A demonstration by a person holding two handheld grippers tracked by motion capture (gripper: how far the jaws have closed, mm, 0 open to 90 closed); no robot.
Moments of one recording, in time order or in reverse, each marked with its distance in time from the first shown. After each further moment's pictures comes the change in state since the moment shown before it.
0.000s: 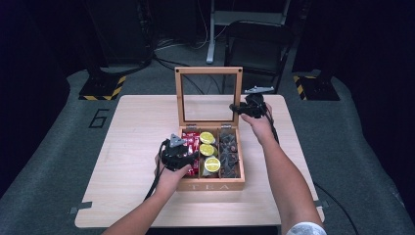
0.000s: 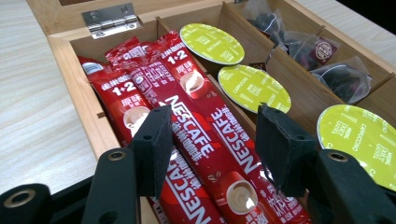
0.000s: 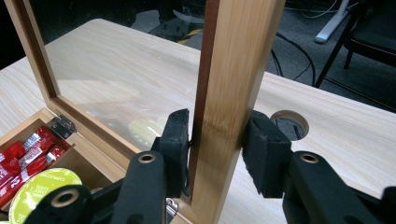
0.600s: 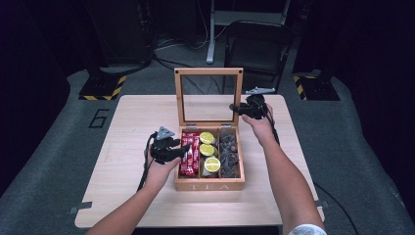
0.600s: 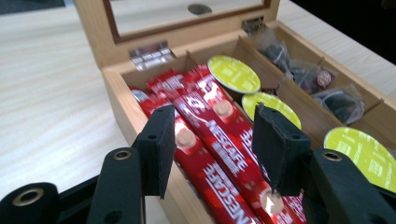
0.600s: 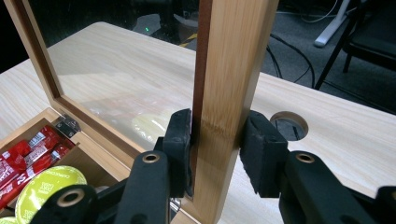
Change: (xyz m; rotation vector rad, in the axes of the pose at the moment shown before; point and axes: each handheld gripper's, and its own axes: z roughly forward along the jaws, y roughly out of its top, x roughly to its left) left arm 0.027 0.013 -0.023 -0.056 -0.052 -0.036; right arm 0.001 -0.002 -0.005 -0.016 0.001 -0.001
